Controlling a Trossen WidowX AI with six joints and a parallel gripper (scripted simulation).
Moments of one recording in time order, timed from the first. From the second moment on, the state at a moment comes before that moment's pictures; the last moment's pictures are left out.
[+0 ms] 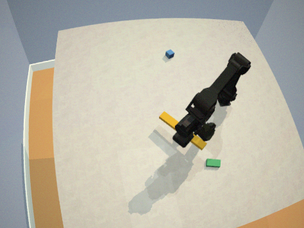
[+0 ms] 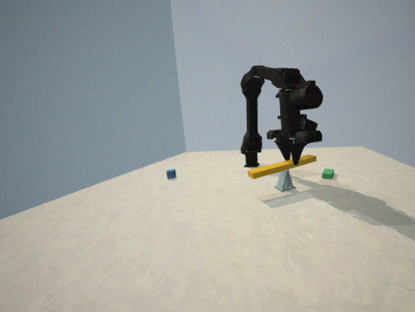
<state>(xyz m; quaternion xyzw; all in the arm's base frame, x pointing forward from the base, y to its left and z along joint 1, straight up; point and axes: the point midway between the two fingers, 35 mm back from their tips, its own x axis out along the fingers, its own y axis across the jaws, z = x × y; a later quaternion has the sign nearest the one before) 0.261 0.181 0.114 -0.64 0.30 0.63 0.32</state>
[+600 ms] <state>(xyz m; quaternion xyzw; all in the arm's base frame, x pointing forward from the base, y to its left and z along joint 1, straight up) 0.261 0.181 0.113 -0.64 0.30 0.63 0.32</state>
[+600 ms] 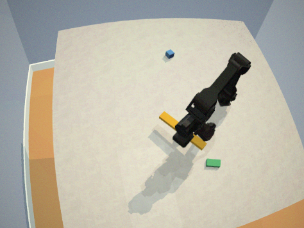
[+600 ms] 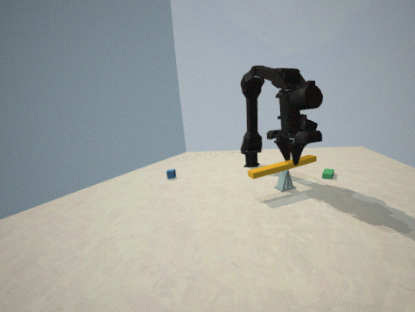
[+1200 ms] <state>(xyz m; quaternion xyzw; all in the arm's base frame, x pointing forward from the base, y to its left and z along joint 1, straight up) 0.261 0.181 0.112 -0.64 0.30 0.63 0.32</state>
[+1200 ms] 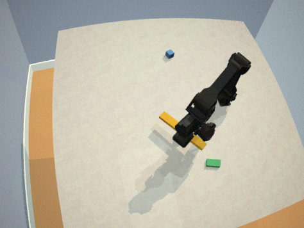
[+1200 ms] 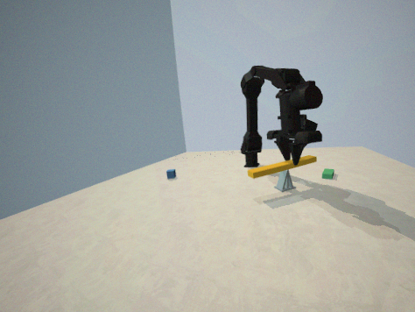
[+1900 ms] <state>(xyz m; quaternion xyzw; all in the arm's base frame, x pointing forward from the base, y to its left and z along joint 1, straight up) 0.261 0.181 0.111 -0.64 0.30 0.63 0.32</state>
